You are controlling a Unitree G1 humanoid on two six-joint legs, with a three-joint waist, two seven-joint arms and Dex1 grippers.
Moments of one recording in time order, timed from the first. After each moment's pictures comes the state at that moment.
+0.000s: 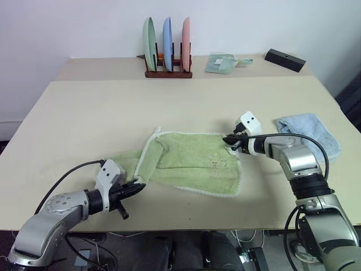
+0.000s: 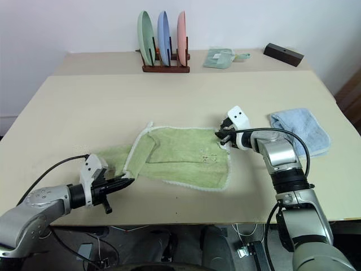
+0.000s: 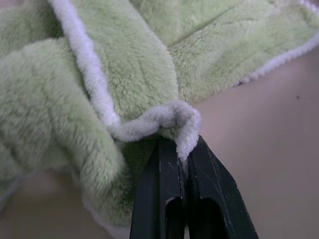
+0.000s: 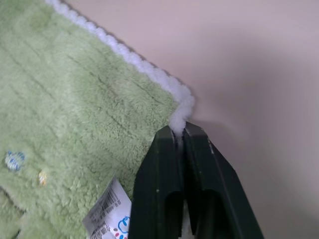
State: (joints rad) left arm 0.15 0.72 0.11 -0.47 -0.58 0.68 -0.75; right arm -0.60 -0.59 0.10 0.27 0.17 0.62 0.81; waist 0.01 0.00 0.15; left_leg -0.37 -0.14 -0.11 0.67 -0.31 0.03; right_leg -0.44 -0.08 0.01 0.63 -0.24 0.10
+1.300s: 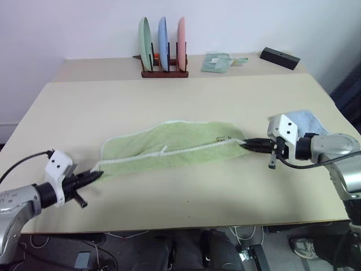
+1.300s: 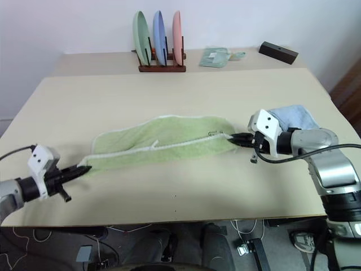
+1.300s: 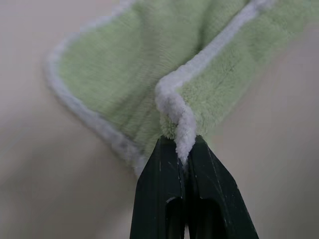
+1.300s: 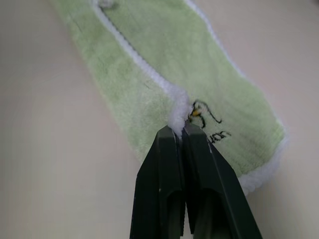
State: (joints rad) left arm 0.28 0.83 0.45 -0.35 -0.57 0.59 -0.90; right arm -0.31 -0.94 -0.06 -0.13 0.40 0.41 1.16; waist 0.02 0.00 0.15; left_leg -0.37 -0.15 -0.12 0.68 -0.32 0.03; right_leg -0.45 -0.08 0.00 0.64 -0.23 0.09
